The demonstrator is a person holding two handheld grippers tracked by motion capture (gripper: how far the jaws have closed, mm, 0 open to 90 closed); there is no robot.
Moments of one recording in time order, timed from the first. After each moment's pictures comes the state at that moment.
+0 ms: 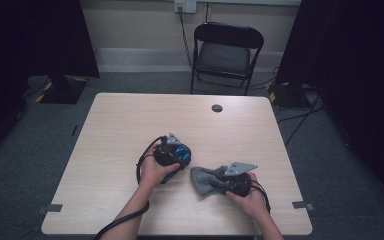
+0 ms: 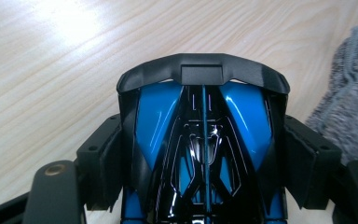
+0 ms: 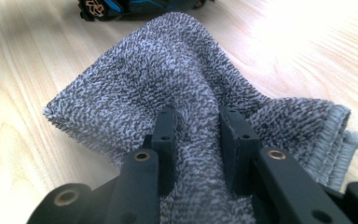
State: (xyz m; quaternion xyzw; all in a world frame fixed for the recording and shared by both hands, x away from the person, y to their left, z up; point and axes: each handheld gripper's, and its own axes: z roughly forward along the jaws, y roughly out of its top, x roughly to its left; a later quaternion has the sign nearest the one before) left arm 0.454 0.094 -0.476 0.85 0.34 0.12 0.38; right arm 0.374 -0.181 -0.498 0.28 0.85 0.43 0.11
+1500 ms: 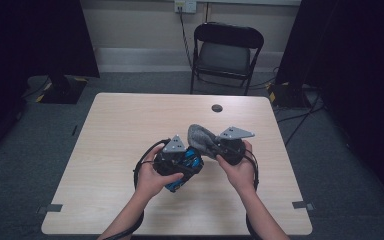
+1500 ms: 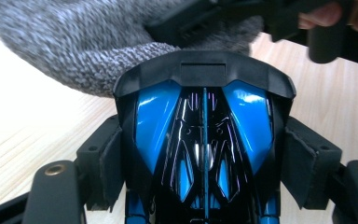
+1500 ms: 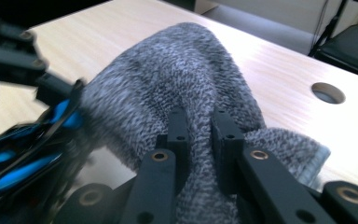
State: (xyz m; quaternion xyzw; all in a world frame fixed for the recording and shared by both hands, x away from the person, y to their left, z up) left arm 0.395 0.081 -0.411 0.84 0.25 0.09 0.47; right arm 0.411 -0.139 -0.396 0.35 0.80 0.44 0.22
